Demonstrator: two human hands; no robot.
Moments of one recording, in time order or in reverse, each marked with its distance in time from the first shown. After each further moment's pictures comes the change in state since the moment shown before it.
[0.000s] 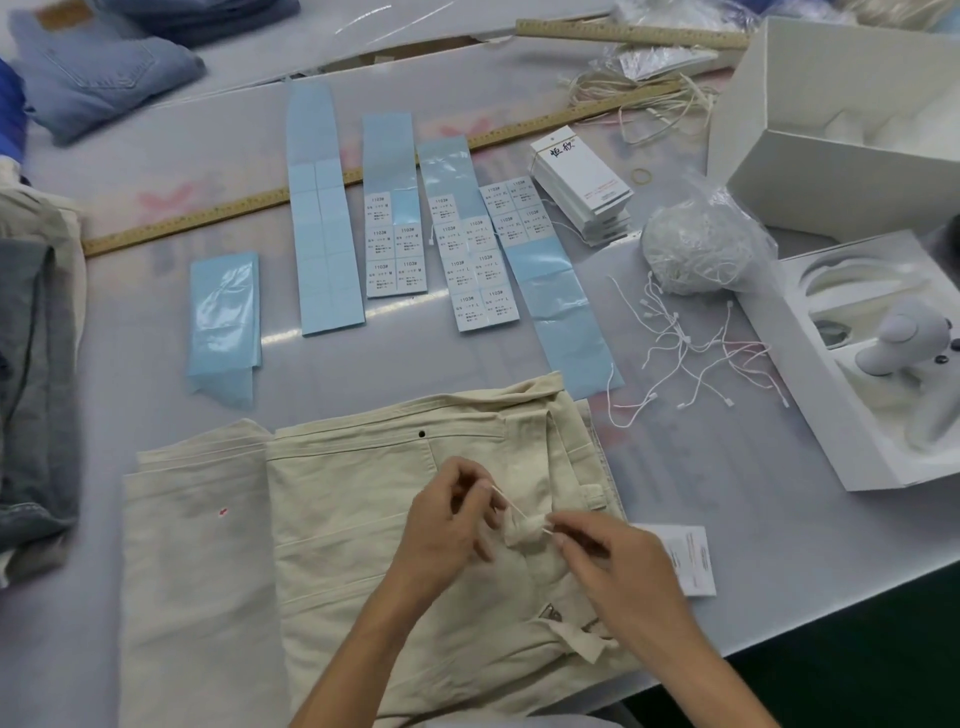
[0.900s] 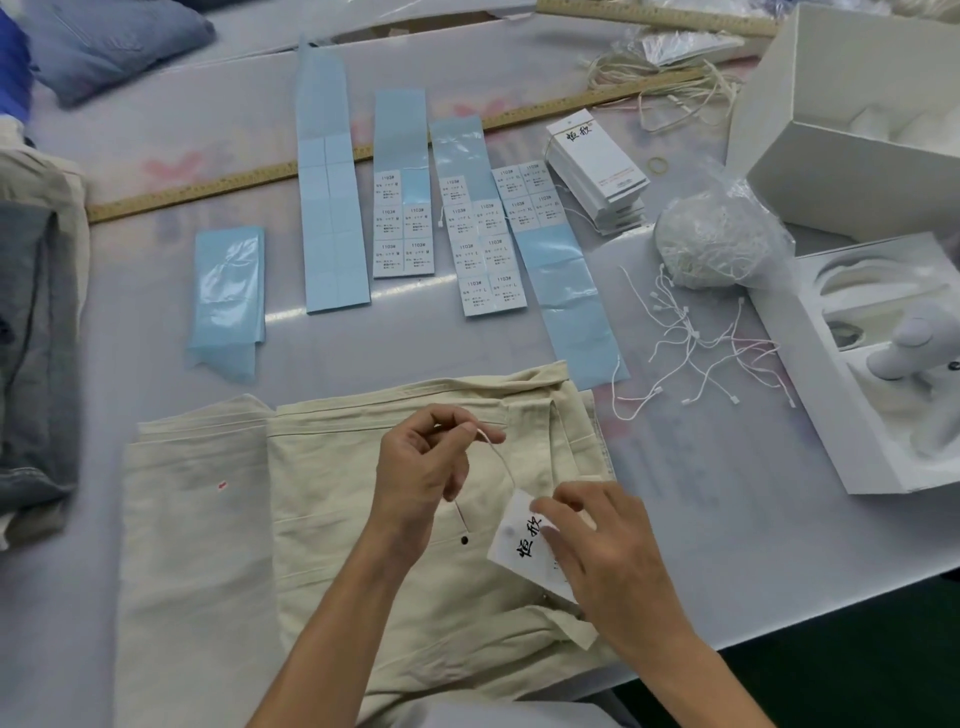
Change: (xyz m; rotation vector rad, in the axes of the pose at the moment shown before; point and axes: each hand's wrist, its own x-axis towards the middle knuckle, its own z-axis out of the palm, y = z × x) left_hand 0.019 0.028 -0.013 -0.348 0.099 0.064; right_hand 0.004 0.005 0.005 -0.563 0.201 -0.565
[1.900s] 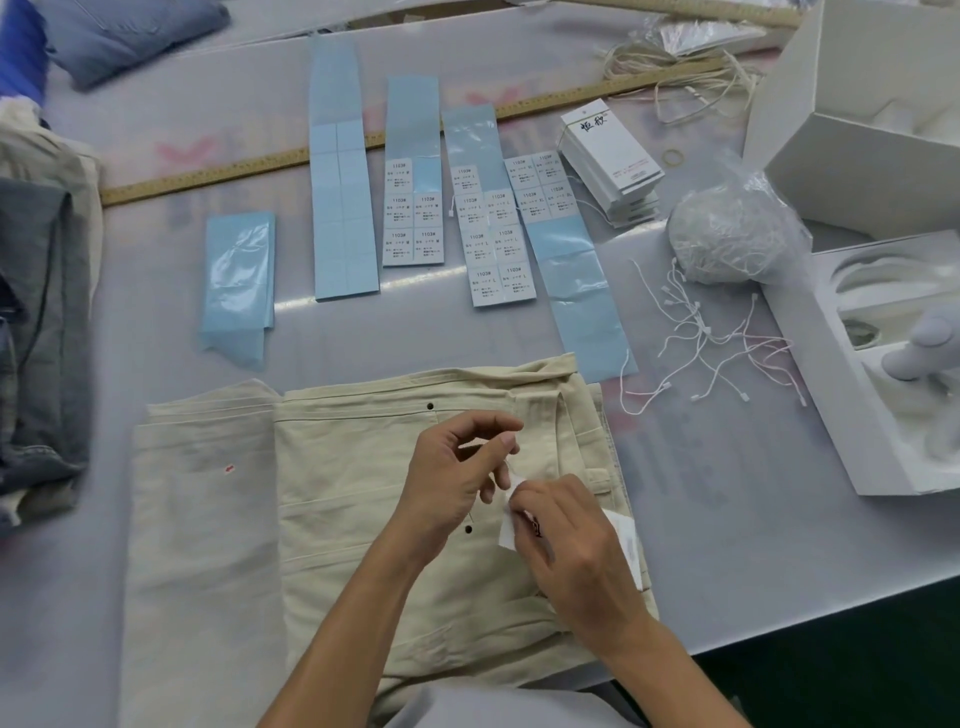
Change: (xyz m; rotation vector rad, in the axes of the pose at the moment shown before) left_hand -0.010 -0.008 0.014 0.097 -0.089 -0.058; right_hand 0.009 -0.022 0.026 0.262 0.108 -0.055
